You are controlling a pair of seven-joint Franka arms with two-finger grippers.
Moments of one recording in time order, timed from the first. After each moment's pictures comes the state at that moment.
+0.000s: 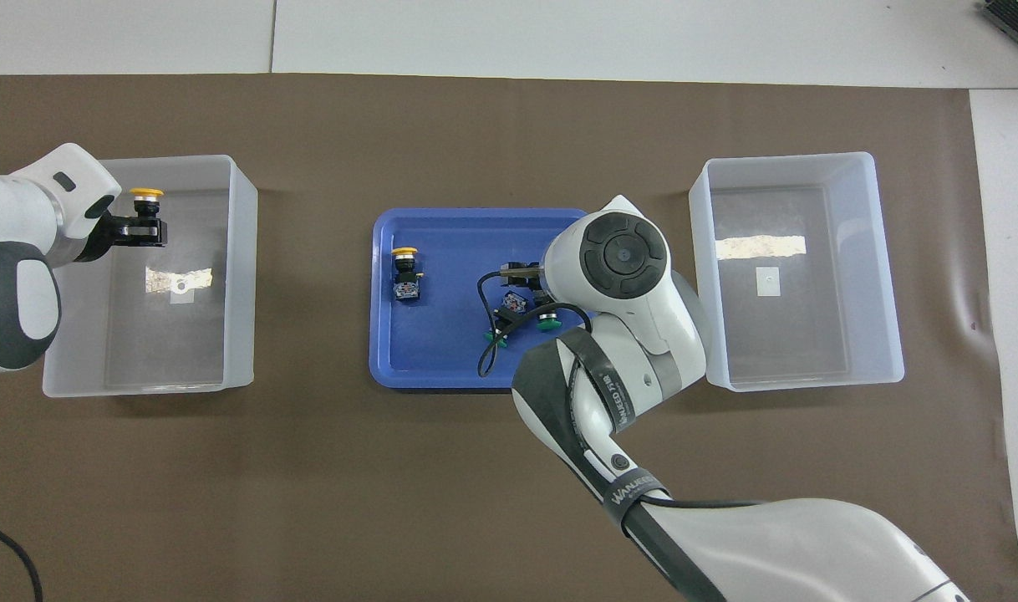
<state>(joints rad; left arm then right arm) 0.11 0.22 -0.08 -1.96 0.01 2.40 0.11 0.58 0.40 -0.07 -1.77 0.01 2.32 0.55</state>
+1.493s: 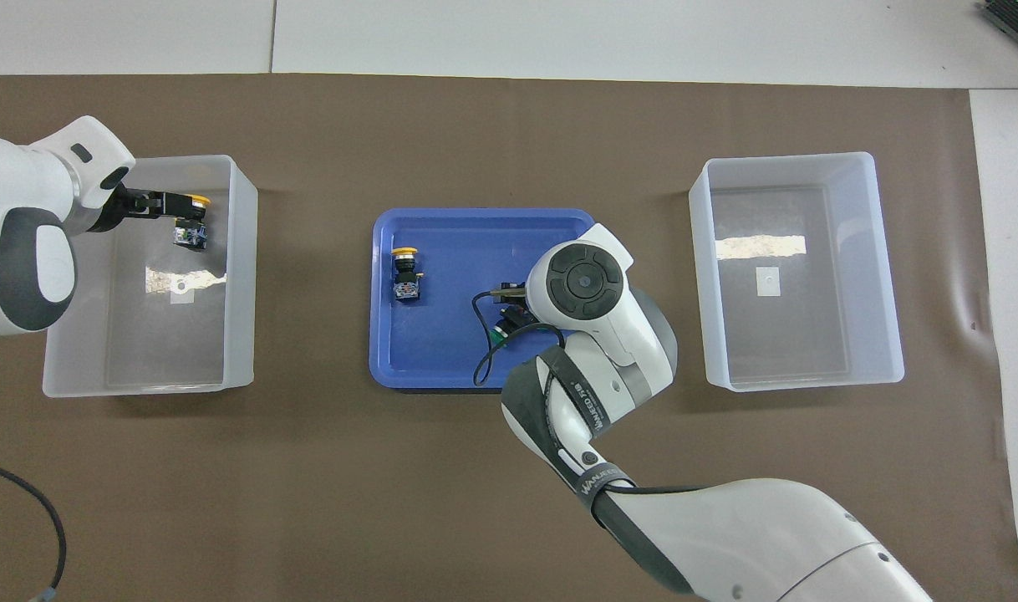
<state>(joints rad) 0.11 0.27 -0.09 -1.84 0.01 2.36 0.12 0.60 0.46 -0.07 -1.82 -0.03 2.38 0.61</state>
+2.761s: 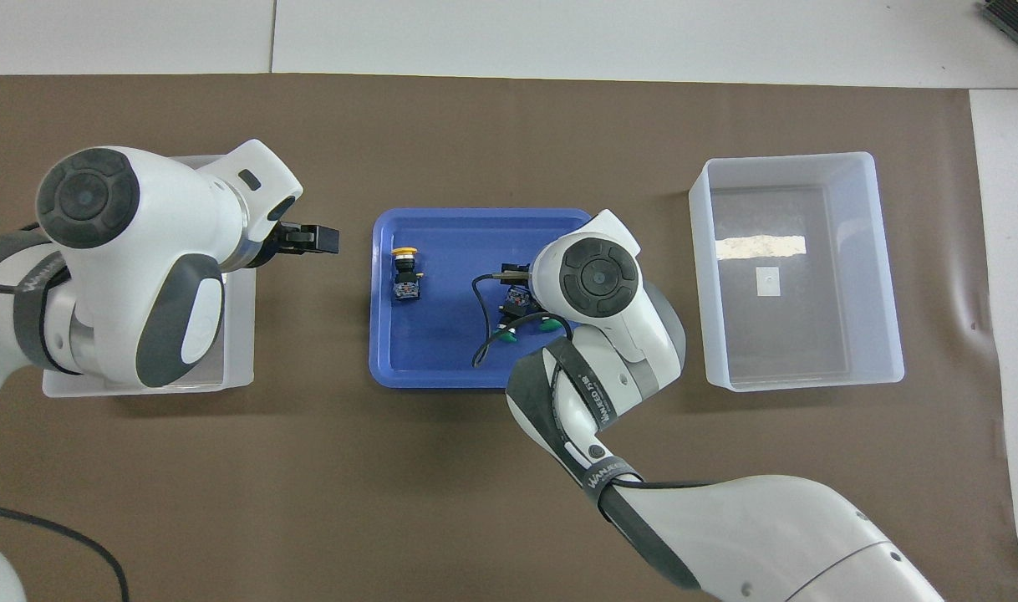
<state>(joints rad) -0.29 0.16 -0.11 -1.96 0.05 2.30 -0.33 0.60 0.46 -0.08 -1.81 -0.04 2.45 0.62</state>
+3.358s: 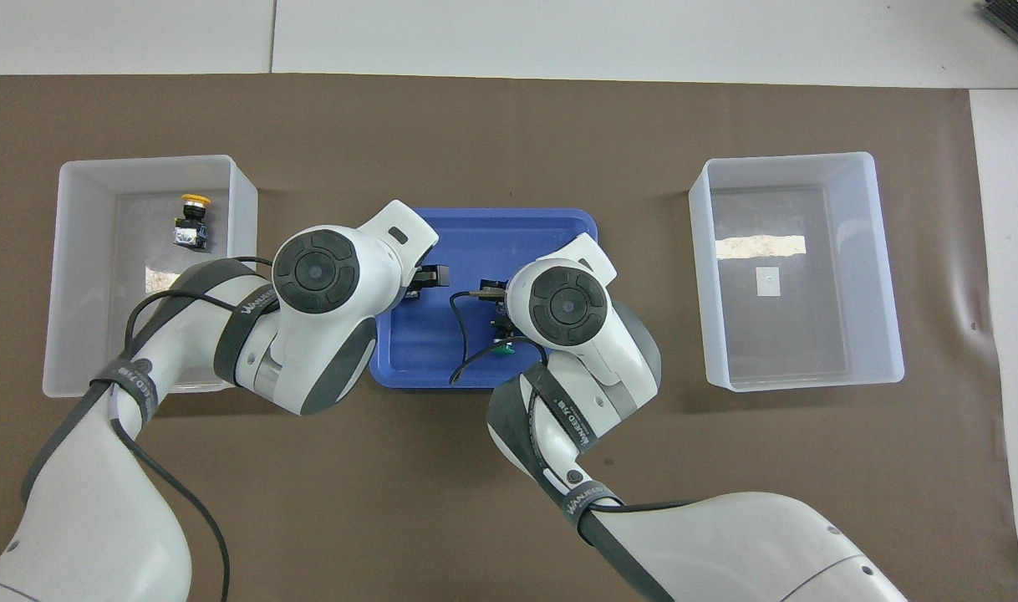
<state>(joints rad) -0.40 0.32 -0.11 -1.96 0.12 2.45 -0.58 0.62 0.43 -0.08 -1.83 -0.05 2.45 0.71</state>
